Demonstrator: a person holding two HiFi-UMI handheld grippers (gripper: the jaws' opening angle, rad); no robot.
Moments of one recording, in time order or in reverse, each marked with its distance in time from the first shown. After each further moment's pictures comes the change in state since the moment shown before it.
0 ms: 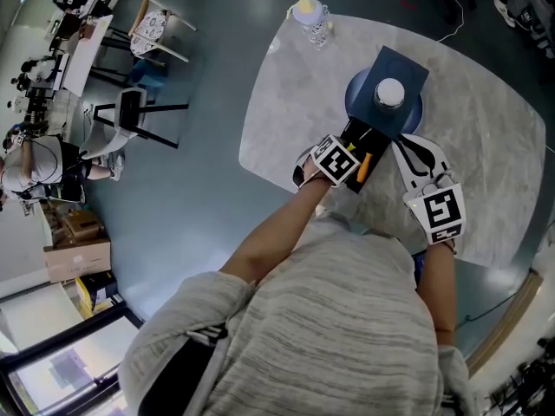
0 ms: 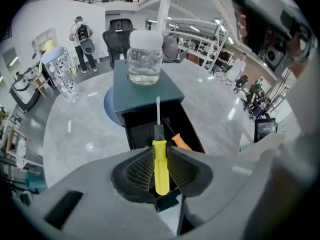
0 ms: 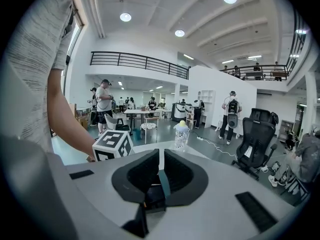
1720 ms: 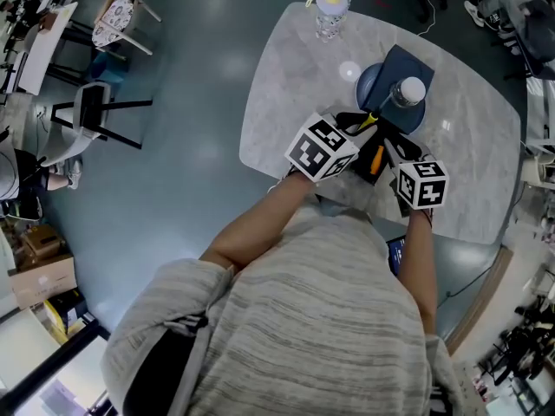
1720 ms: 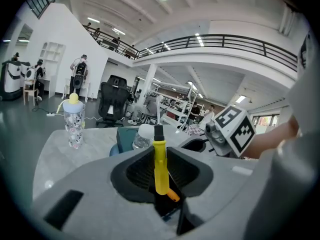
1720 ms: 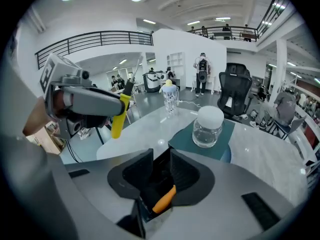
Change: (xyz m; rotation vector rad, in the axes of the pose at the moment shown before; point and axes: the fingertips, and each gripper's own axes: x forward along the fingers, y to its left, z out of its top) left arm -0.182 0.032 0.064 0.035 -0.672 -0.265; right arm 0.086 0.046 -0.072 0.352 0.381 -0.227
